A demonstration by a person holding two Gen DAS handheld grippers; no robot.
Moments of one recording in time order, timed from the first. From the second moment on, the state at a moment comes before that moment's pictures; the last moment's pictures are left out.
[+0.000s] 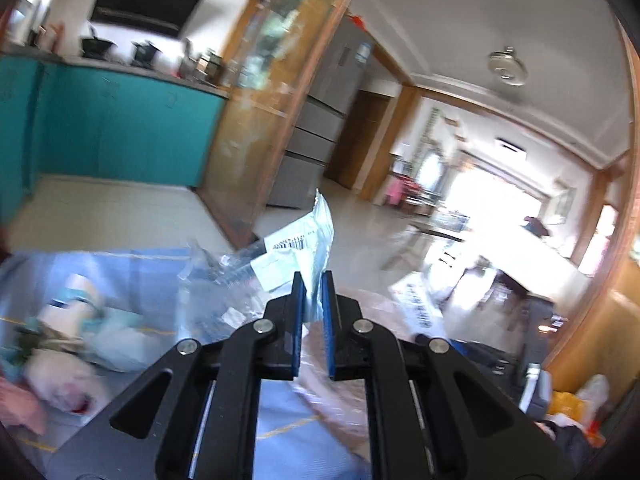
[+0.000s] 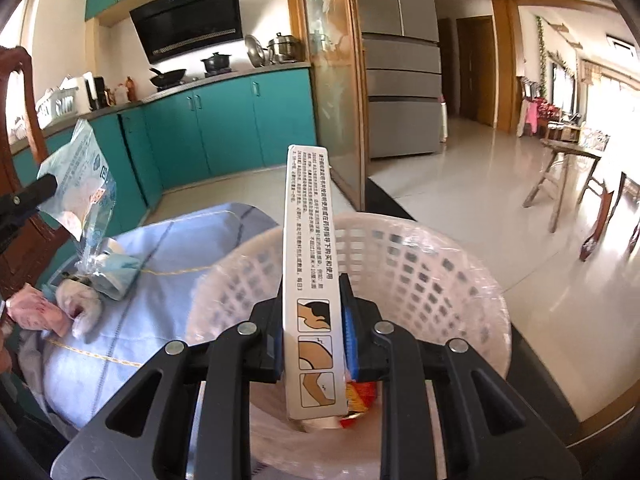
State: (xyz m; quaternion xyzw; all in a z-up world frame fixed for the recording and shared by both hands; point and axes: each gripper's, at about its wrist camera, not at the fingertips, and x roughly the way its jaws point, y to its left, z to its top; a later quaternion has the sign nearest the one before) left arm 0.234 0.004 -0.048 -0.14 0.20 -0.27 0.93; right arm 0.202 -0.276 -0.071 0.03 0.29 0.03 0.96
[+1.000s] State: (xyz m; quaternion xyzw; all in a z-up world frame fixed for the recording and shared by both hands) left arm 0.312 -0.064 -0.090 -0.27 0.30 -0.38 0.83; right arm 0.204 -0.303 -0.082 0.06 0.32 -0.04 0.95
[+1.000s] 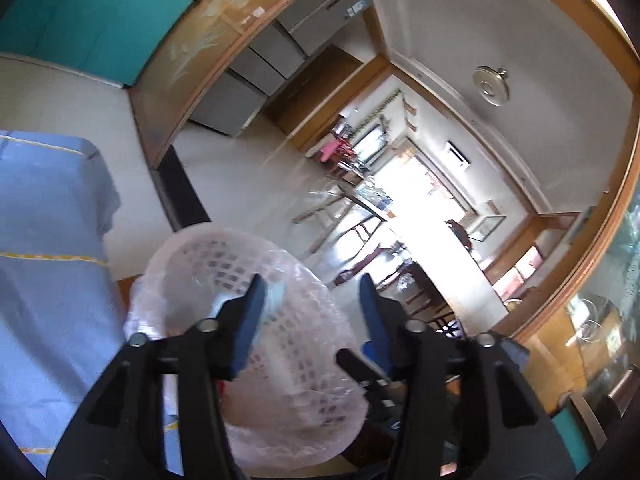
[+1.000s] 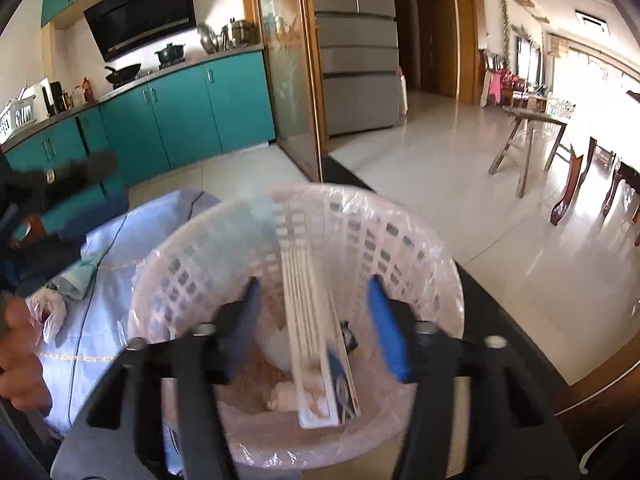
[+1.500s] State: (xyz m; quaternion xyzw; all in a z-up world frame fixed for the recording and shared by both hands) left arm 0.217 0.064 -0.016 0.01 0.19 0.08 0.98; right arm 0.226 -0.141 -0.075 -0.03 0.29 0.25 0.92
